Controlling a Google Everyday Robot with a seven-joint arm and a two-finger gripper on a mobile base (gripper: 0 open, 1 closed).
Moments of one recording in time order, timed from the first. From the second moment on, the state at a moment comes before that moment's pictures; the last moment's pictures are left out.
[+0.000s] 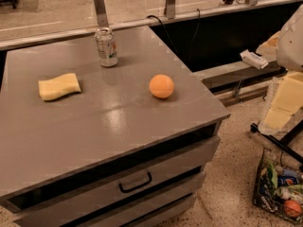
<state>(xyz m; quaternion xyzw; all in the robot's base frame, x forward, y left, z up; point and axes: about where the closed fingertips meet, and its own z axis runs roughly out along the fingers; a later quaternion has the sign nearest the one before) 0.438 -0.216 0.977 -0.60 0.78 -0.04 0.16</state>
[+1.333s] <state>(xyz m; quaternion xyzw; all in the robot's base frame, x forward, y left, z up) 0.517 -0.151 0.965 -0.65 0.74 0.01 0.20</state>
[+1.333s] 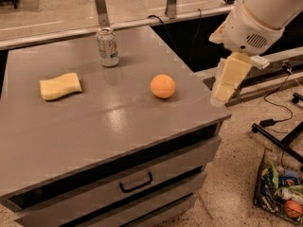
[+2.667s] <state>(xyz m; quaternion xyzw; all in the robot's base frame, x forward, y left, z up) 0.620 -0.044 0.892 -0.66 0.70 0.11 0.25</state>
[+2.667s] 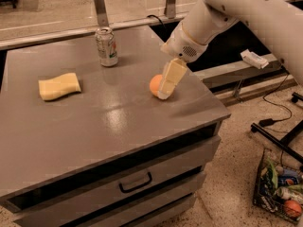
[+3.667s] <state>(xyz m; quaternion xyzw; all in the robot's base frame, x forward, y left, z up) 0.624 -0.024 0.844 -0.67 0.70 0.12 0.20</state>
